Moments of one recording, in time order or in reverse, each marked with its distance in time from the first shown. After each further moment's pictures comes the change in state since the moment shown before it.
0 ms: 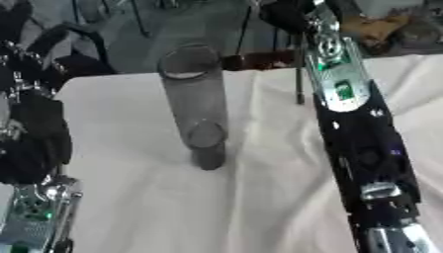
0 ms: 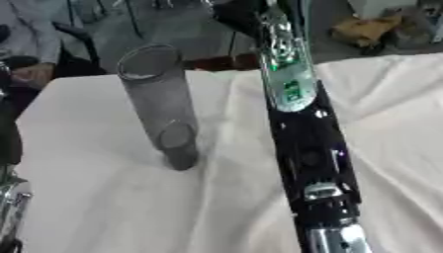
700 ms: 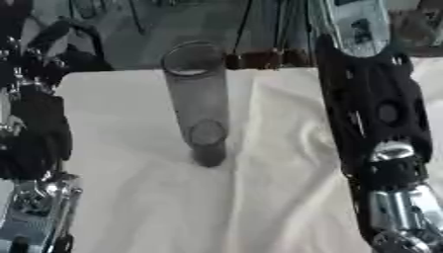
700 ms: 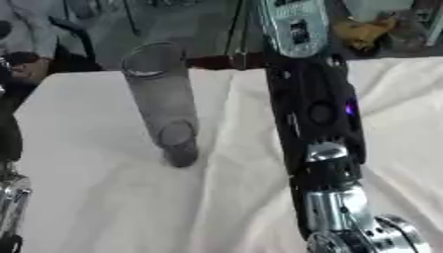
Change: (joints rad) left arm 0.000 0.006 -0.006 0.000 0.000 0.001 -0.008; right arm -0.142 -0.034 0.003 -0.040 -0.224 0.223 -0.153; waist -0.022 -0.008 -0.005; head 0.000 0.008
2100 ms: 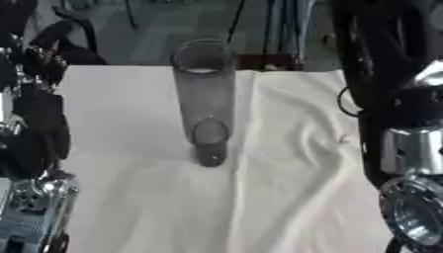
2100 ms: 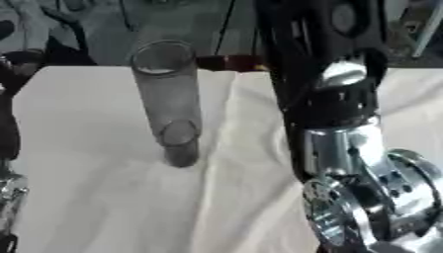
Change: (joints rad) left arm -0.004 0.034 -0.006 0.000 0.000 0.007 -0.009; right arm -0.249 -0.027 0.046 0.000 -0.216 0.166 -0.210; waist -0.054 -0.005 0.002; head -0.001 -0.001
